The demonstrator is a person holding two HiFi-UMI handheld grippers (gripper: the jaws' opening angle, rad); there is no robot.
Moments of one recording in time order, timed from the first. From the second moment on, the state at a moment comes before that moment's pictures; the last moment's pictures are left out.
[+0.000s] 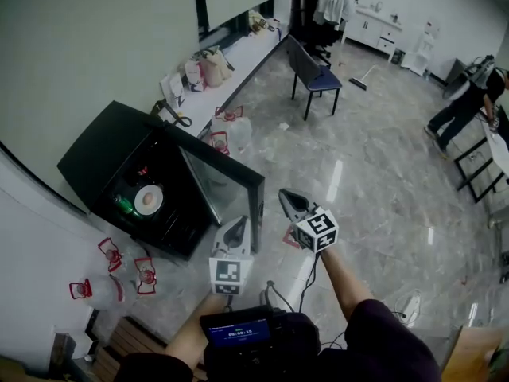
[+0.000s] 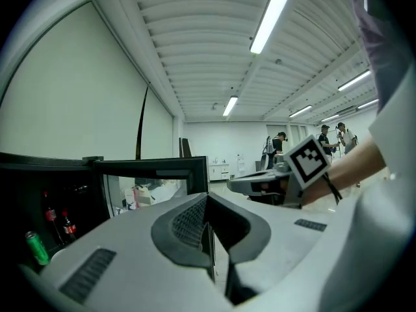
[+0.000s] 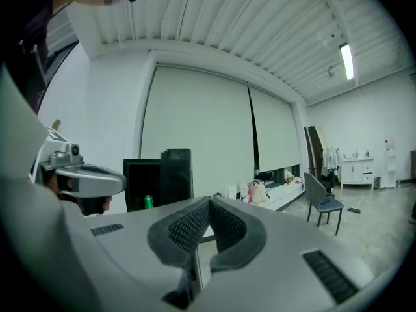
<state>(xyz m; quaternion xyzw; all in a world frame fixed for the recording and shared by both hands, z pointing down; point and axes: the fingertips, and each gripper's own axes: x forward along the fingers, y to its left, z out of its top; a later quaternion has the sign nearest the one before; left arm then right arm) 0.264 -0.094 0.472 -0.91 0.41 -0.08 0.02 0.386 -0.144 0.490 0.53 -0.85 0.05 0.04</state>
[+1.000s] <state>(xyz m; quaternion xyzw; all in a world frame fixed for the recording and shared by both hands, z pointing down) 0.166 -0.065 0.483 -0.83 0.55 -0.11 0.02 0.224 -0.123 0.500 0.32 -0.95 0.02 0.05</state>
